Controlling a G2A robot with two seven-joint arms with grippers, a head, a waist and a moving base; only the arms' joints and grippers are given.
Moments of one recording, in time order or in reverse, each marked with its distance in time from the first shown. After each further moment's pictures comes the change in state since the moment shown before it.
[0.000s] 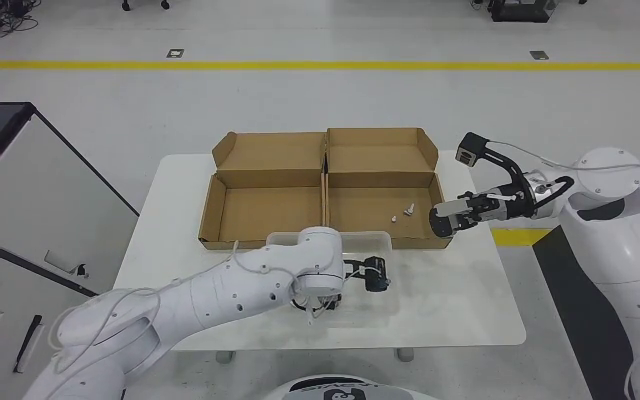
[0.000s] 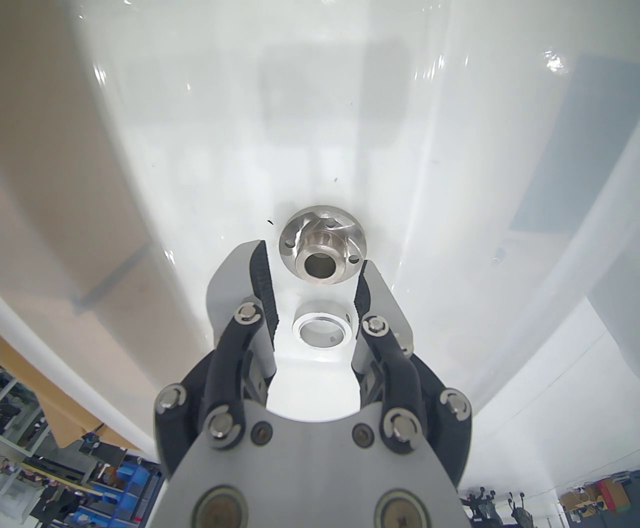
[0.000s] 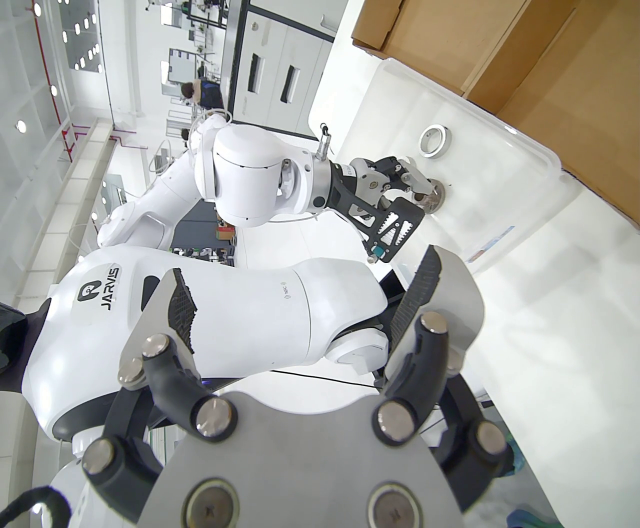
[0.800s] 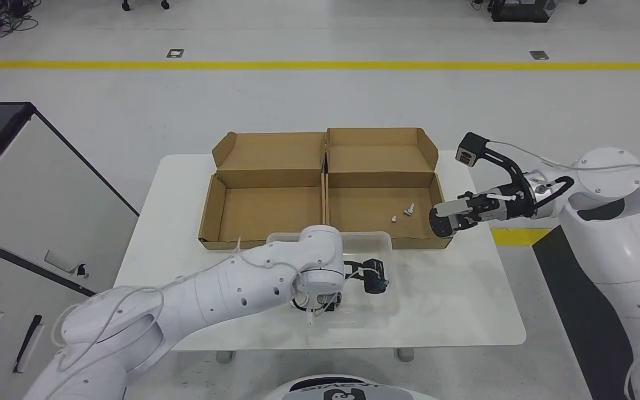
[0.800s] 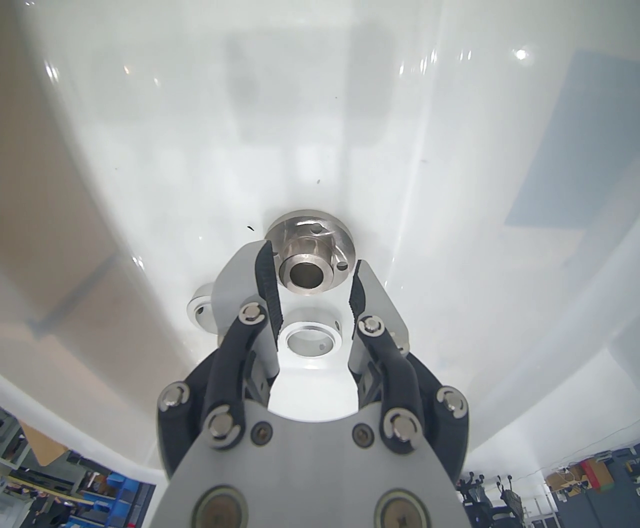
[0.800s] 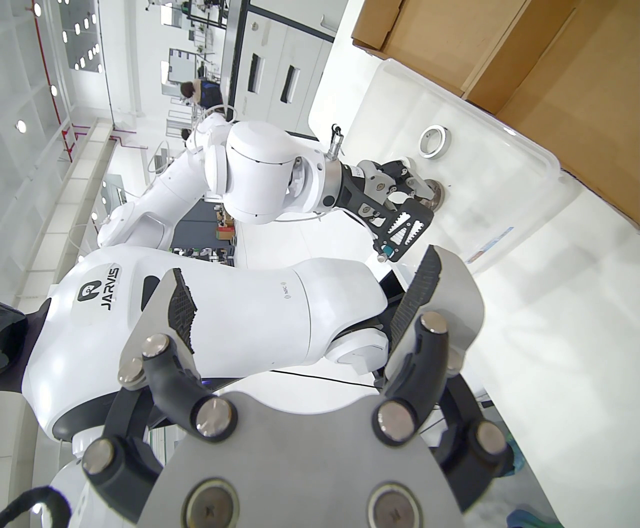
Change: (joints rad) left arm -0.016 -0.016 0.024 0.062 -0.063 -0.007 0.007; right arm 0.000 0.000 0.000 0.000 0.000 0.000 0.000
